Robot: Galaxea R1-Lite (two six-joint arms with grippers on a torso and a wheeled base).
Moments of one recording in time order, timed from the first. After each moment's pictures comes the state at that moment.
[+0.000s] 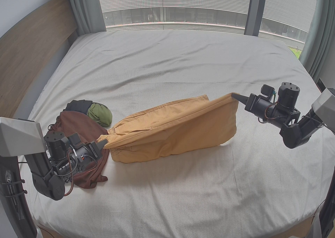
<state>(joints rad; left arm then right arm) -0.10 2.21 -0.41 -1.55 -0.30 -0.52 0.13 2.13 -0.99 -1.11 0.51 0.50</state>
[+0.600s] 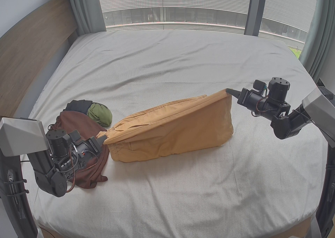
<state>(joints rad) -0.10 2.24 -0.47 -1.55 -0.27 -0.59 0.13 2.26 -1.23 -1.00 0.51 0.49</state>
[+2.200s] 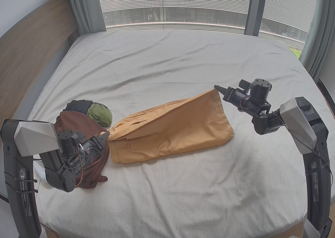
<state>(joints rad) -0.09 2.39 -0.64 -1.55 -0.19 -0.60 0.16 2.57 -1.70 -0.92 0.47 0.49</state>
